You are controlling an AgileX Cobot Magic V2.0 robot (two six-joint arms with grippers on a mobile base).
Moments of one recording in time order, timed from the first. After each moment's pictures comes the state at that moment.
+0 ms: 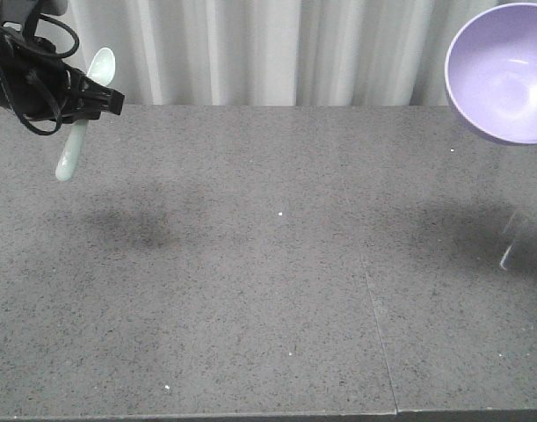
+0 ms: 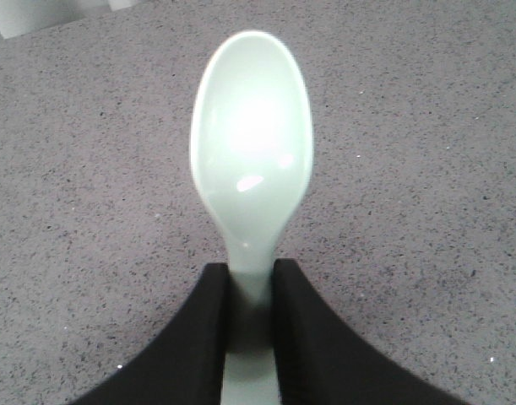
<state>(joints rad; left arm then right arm) -0.20 1.59 -1.58 -0.08 0.86 0.08 -0.05 1.24 -1.39 0.01 0.82 0.04</state>
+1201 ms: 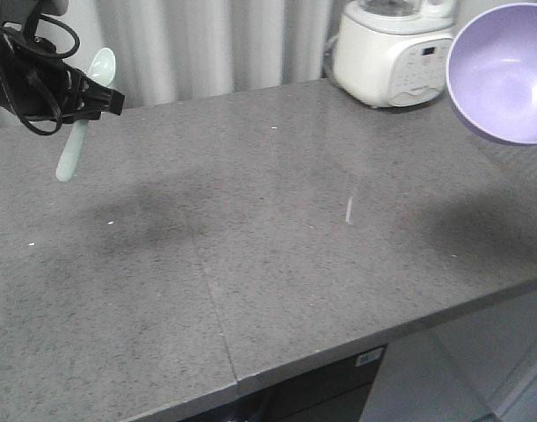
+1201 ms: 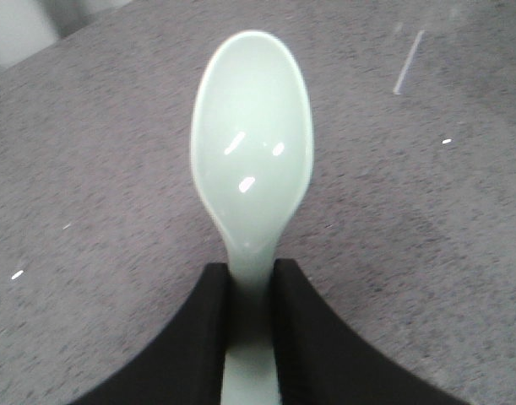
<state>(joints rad) -0.20 1.59 -1.58 -0.08 0.86 0.08 -0.05 1.24 -1.39 0.01 0.82 0.04</state>
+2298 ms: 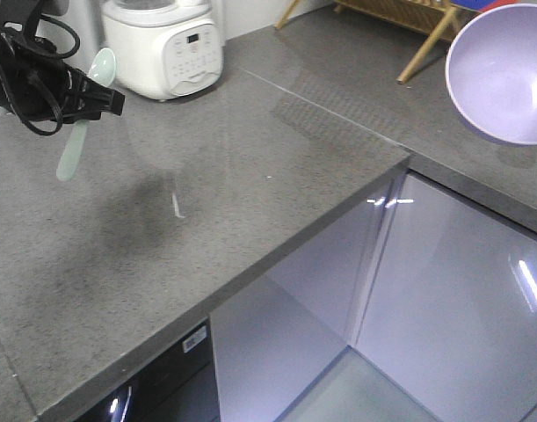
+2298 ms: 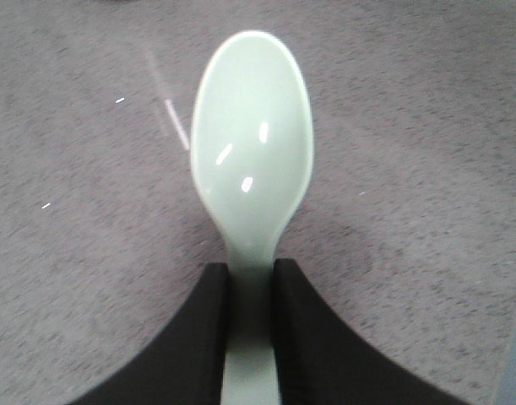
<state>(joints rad) -0.20 1.59 -1.58 -0.08 0.86 0.08 -0.05 1.24 -1.39 0.01 0.82 0.04</state>
